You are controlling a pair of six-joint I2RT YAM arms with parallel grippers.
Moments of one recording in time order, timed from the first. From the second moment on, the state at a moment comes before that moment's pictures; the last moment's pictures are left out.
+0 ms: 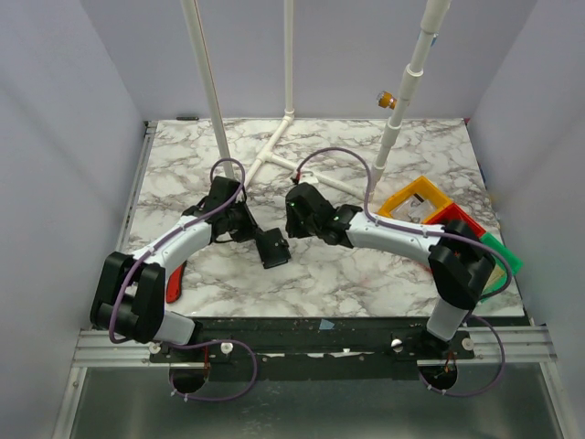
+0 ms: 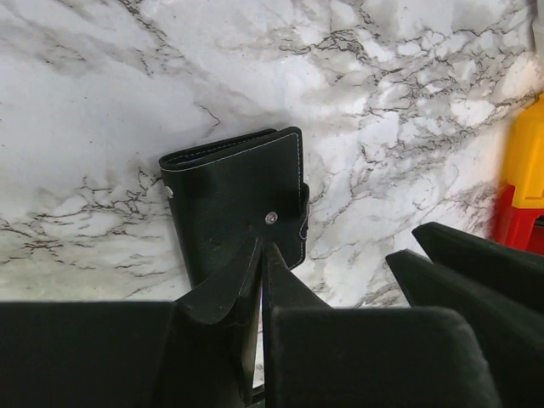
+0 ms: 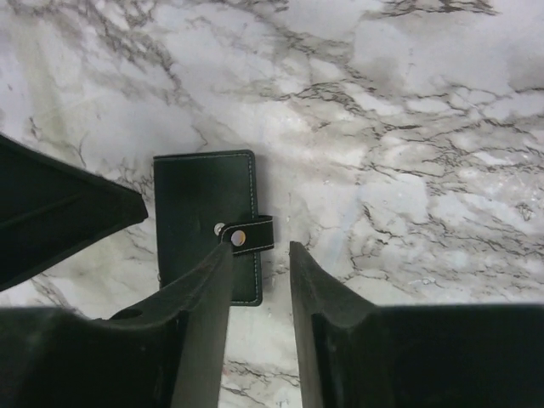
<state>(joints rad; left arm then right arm) -0.34 1.41 0.83 -0.34 0.26 -0.80 0.91 1.74 1.21 -0.24 0.25 0.57</state>
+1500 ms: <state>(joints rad) -0.29 1.39 0.77 -0.38 0.22 -0.78 1.04 1.97 1.37 -0.34 0.52 0.48</state>
